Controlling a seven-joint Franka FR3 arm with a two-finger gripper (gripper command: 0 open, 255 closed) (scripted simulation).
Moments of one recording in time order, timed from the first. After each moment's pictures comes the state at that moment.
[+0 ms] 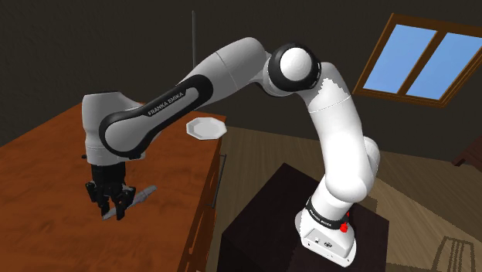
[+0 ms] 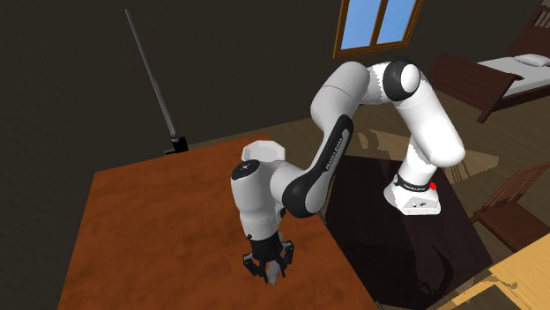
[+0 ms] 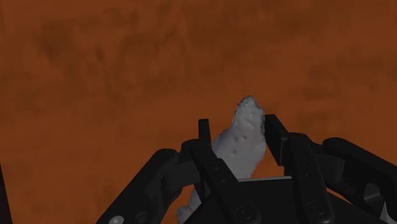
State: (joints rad) arm -0.03 0.75 0.81 -1.67 -0.18 2.20 1.91
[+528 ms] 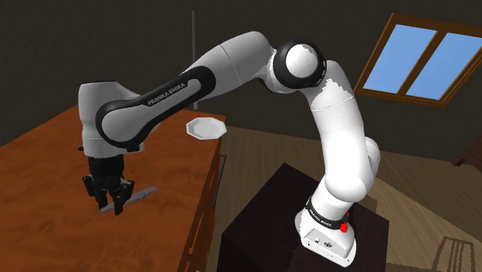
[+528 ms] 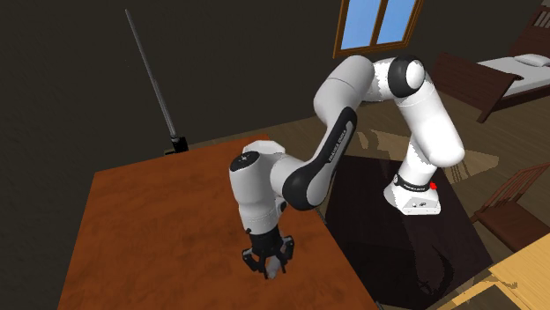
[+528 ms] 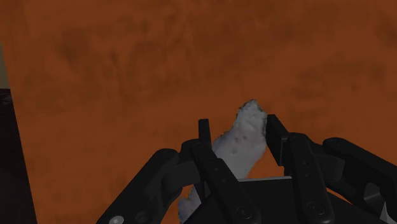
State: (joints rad) arm -0.04 0.71 0.84 -1.66 -0.16 2.16 1.91
